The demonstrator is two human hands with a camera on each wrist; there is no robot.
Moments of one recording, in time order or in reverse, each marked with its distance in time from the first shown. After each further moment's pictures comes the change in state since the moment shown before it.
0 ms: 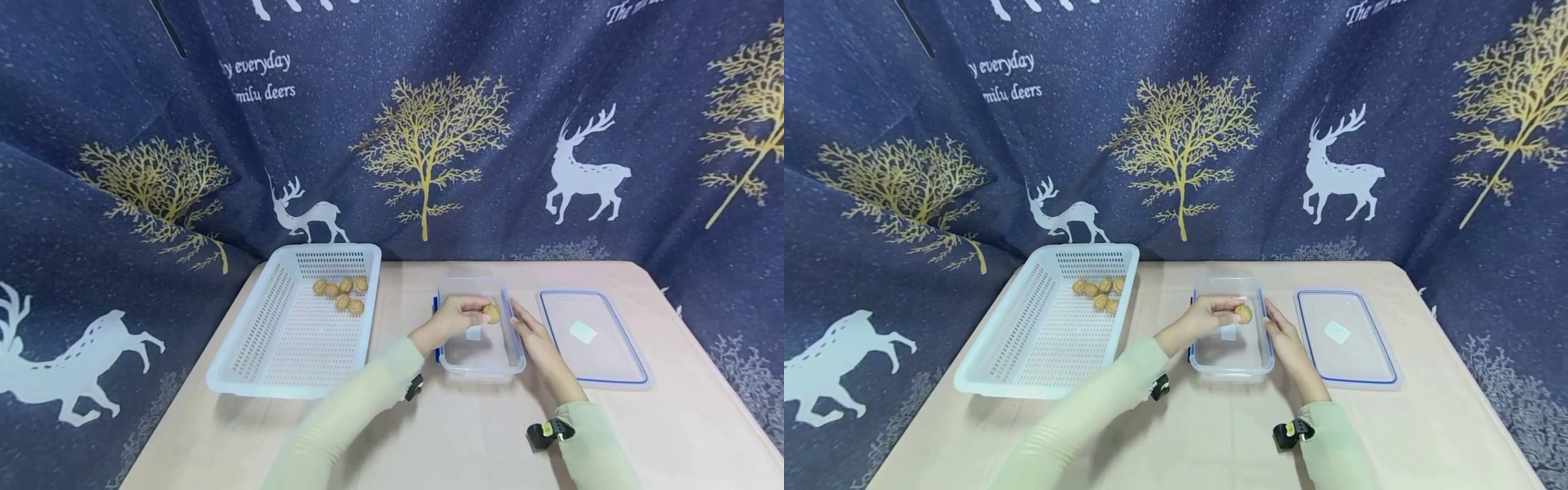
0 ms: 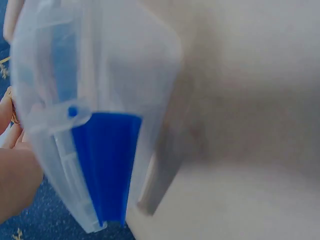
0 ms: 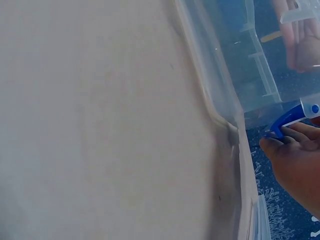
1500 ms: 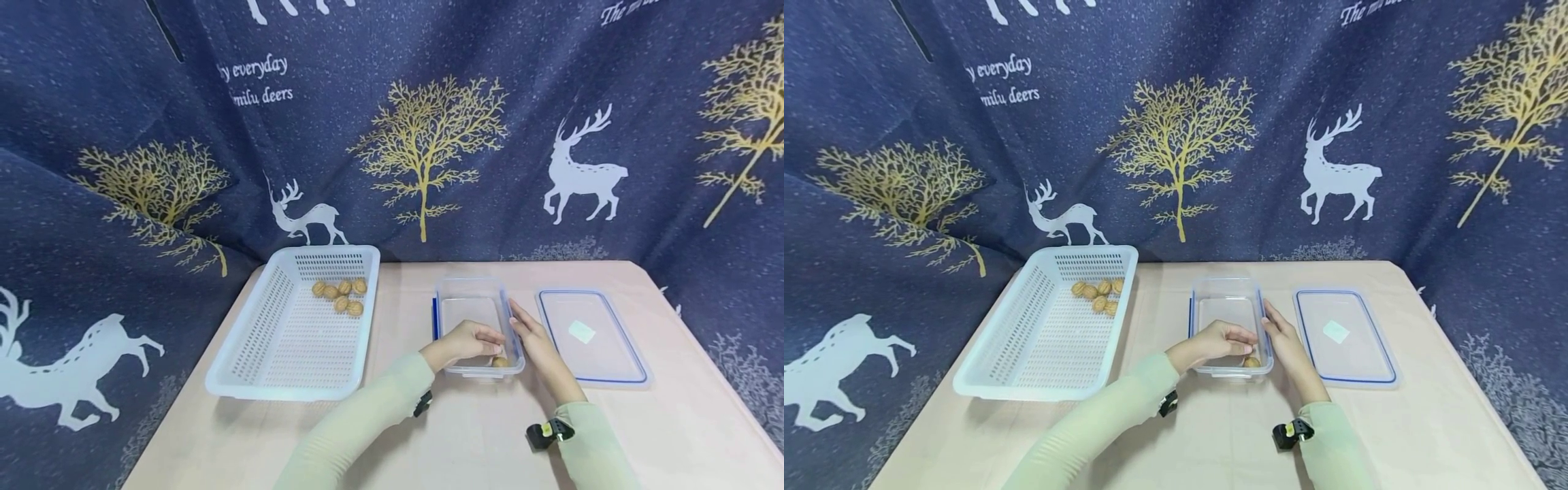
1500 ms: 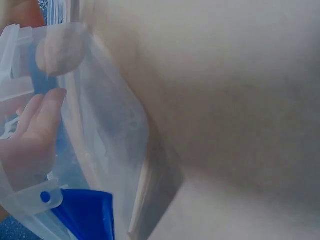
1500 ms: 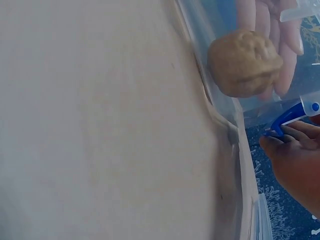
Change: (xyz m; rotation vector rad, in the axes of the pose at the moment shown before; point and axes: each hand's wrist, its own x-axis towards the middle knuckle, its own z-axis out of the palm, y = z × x) left_hand -0.011 -0.019 0.029 0.135 -0.152 -0.122; right_hand 0.001 0.006 -0.001 0.026 -0.024 0.016
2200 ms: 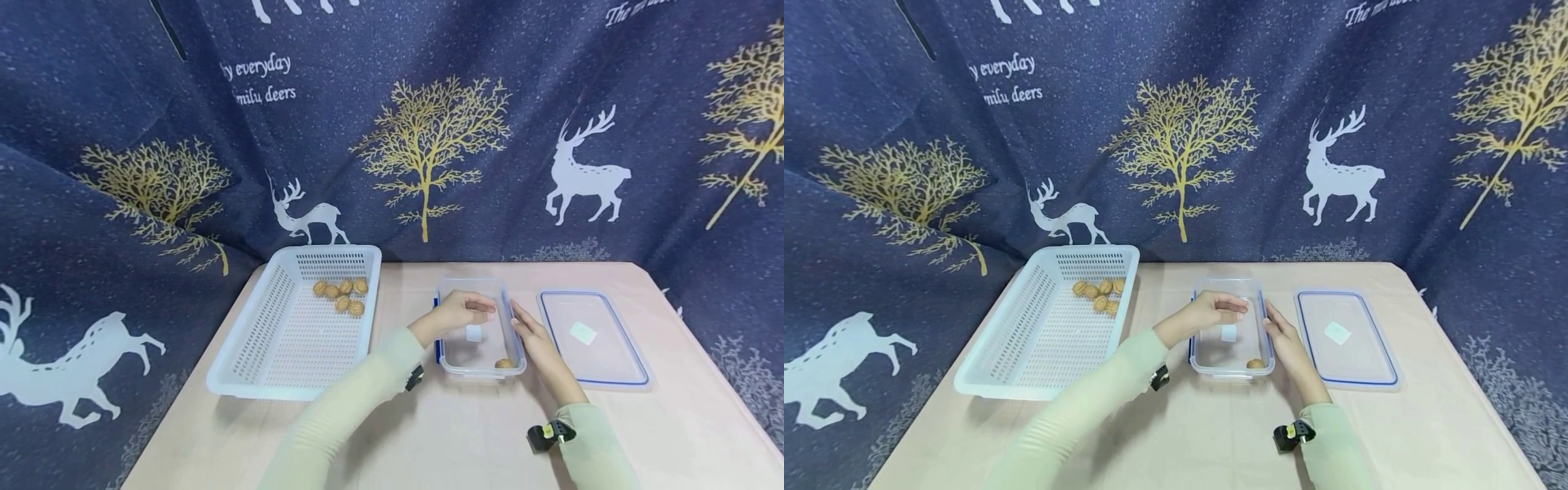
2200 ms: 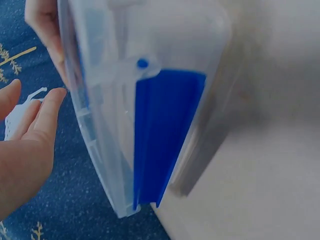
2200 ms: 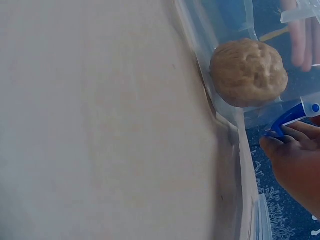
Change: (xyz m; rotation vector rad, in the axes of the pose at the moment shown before) left_hand 0.004 0.034 -0.042 -0.026 0.054 0.102; right_hand 0.002 0.002 0.001 -0.022 0.012 0.002
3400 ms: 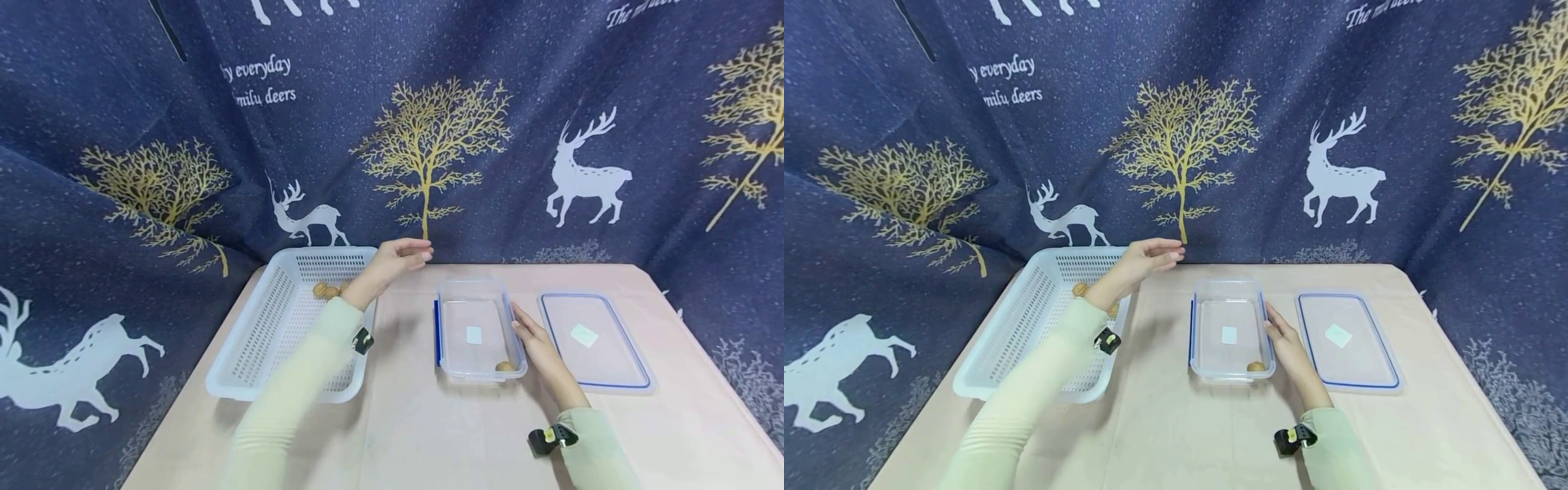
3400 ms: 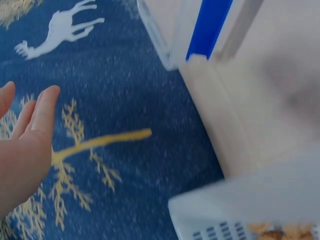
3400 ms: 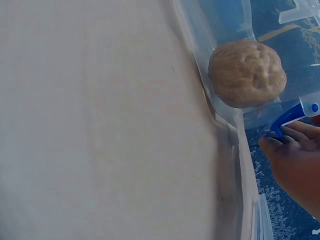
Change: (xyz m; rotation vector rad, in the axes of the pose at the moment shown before) left_hand -0.029 0.048 -0.119 -0.217 0.210 0.075; right_hand -0.003 -0.001 0.000 0.013 0.010 -0.028
